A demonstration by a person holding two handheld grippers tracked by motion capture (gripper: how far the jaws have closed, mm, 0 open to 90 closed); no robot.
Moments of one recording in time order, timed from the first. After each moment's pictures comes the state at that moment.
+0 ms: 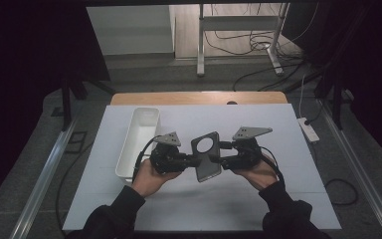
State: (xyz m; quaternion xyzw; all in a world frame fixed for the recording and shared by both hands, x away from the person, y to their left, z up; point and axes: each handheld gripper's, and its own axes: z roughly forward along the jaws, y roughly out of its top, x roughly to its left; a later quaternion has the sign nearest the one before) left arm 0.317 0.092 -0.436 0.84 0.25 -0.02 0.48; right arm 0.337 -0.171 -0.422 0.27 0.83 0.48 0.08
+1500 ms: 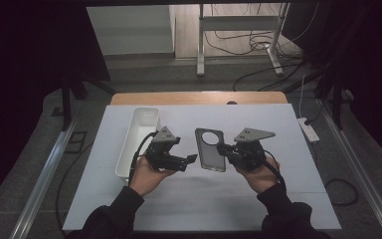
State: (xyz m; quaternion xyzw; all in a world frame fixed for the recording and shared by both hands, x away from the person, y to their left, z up) left arm 0.320 0.101 -0.437 0.81 0.34 0.11 0.46; right arm 0.324 -0.173 -0.414 0.31 0.82 0.45 0.15
